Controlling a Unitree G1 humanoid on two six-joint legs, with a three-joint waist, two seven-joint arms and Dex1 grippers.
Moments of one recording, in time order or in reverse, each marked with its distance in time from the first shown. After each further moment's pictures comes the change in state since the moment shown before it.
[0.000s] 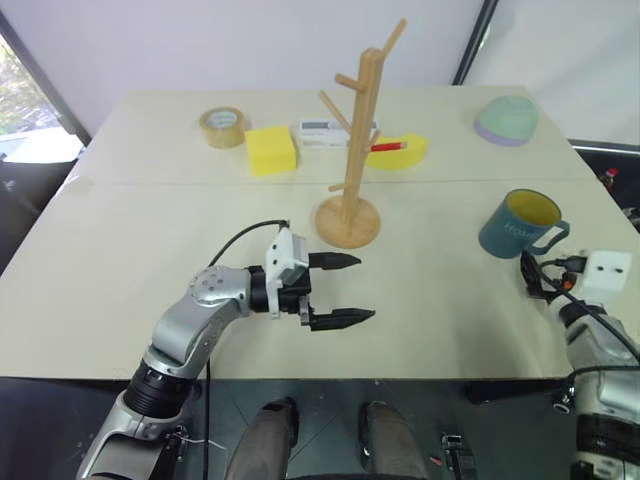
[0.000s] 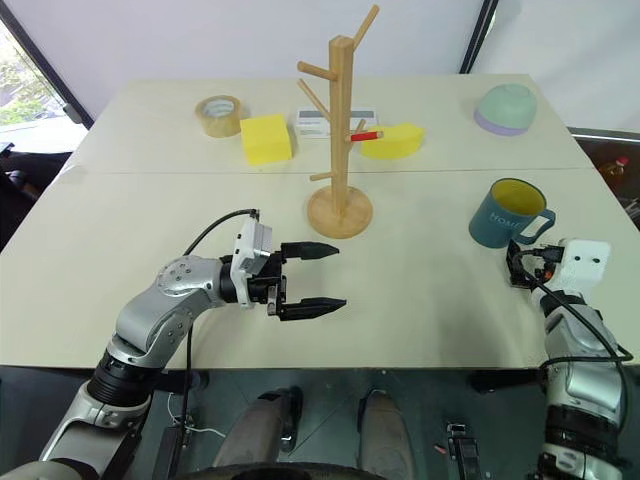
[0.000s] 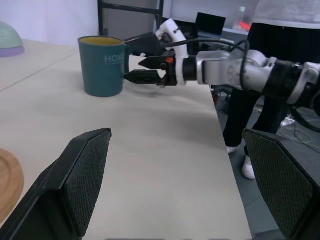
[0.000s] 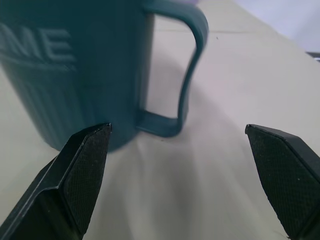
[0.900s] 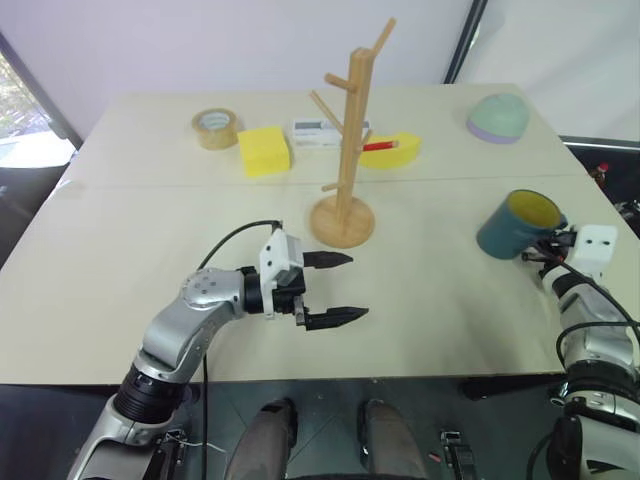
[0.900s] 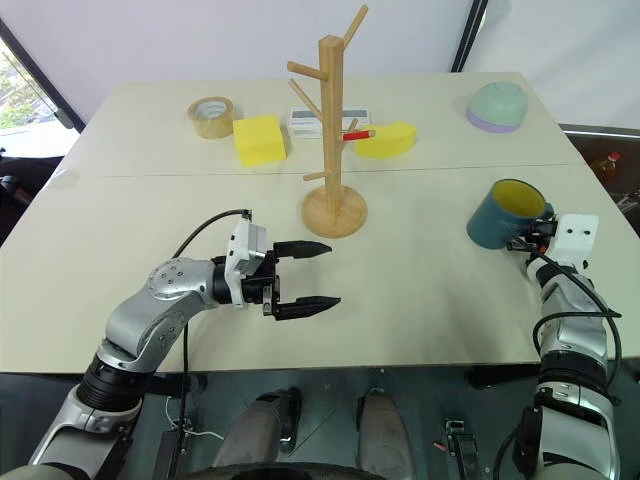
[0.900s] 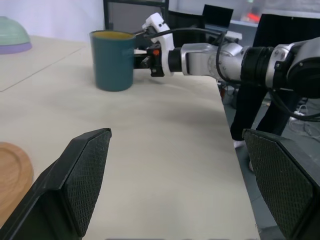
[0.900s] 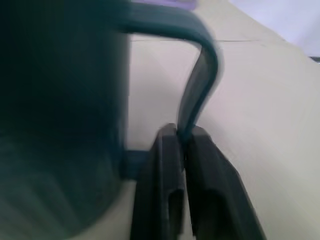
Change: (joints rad) left arm 0.023 0.041 0.013 -0.033 0.000 -0.002 0.047; right arm -0.239 -0.080 0.052 0.410 -0.050 -0.210 0.115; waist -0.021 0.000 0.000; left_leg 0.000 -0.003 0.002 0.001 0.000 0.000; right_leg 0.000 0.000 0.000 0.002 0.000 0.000
